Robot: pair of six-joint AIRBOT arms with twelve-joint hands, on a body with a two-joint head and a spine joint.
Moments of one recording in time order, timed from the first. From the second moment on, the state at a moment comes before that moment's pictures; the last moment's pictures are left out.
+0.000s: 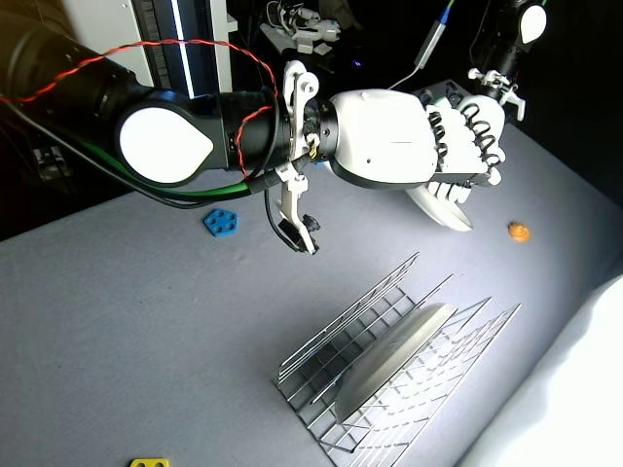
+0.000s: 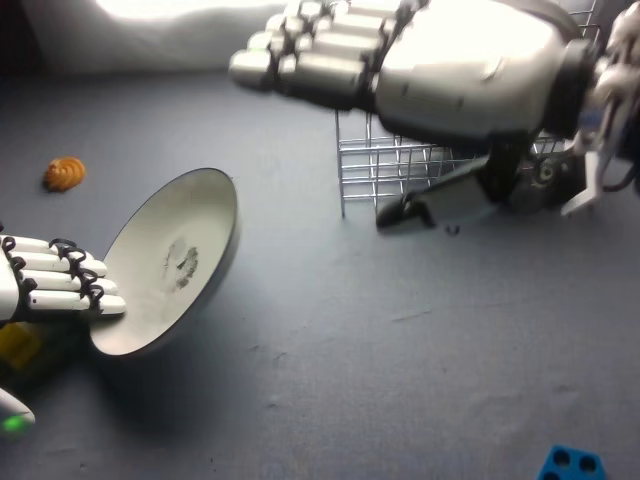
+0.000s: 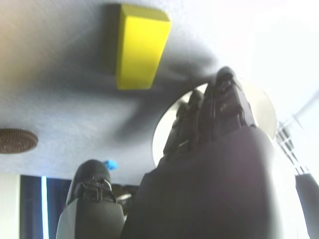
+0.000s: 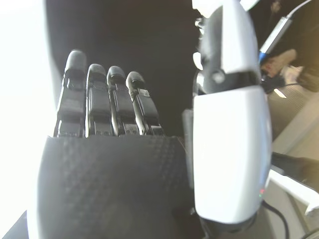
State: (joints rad) left arm 0.85 -0.87 1.43 1.36 -0.76 -0.16; right arm -0.30 -1.12 1.07 -0.50 0.51 -0.58
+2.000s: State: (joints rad) left arm 0.84 -0.88 1.45 1.36 -0.78 -0.16; right arm -0.39 -1.65 1.40 -0.29 0.45 -1.12
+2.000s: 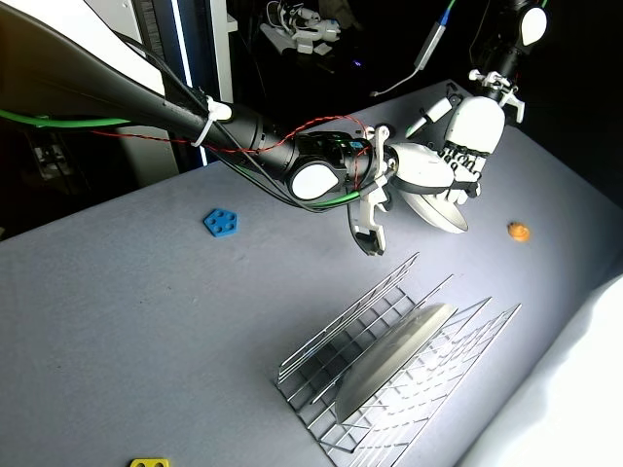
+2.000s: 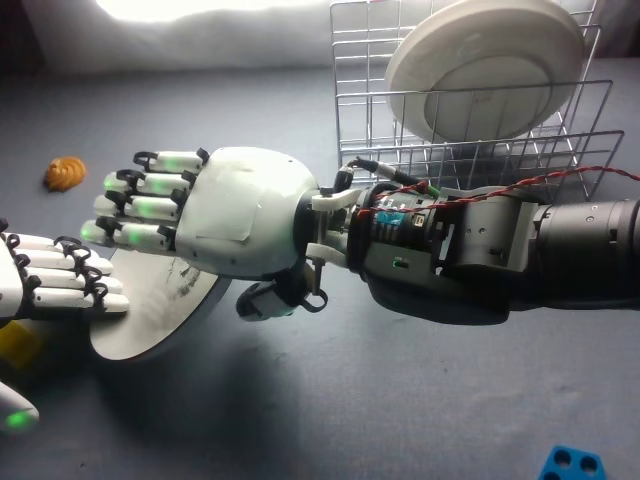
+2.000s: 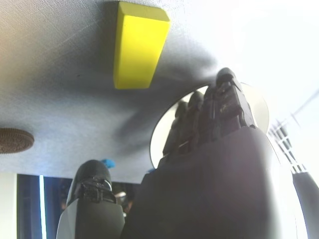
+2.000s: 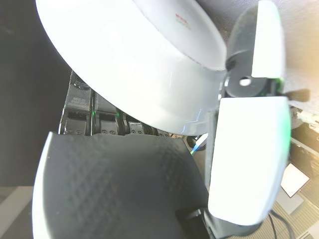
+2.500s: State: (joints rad) left arm 0.84 -0.89 1.45 1.36 -0.77 -0.16; right arm -0.39 -1.66 1.40 -0.29 0.46 -1.12
